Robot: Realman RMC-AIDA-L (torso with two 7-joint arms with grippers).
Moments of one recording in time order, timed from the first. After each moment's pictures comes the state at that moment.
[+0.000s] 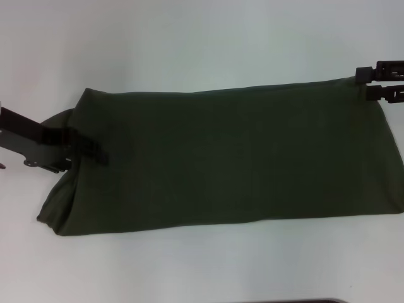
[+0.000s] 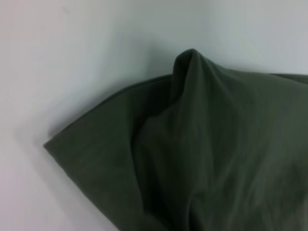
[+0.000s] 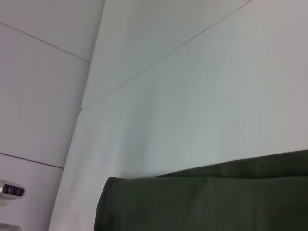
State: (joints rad) left arm -0.72 -2.02 -2.45 -0.75 -0.47 1.63 -2.70; right arm 0.55 1.86 -0.46 -0.62 -2.26 -1.69 2.36
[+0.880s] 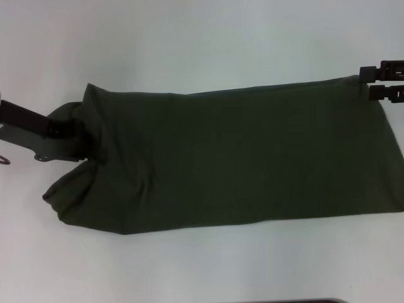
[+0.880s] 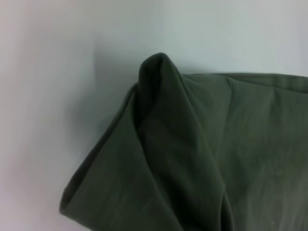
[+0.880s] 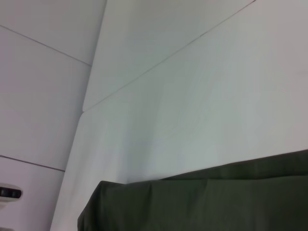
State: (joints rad) left arm -0.72 -2.00 -2.46 -0.73 -0.57 1.70 -2.66; right arm 0.54 1.85 -0.45 -0.62 -2.26 -1.70 2.35
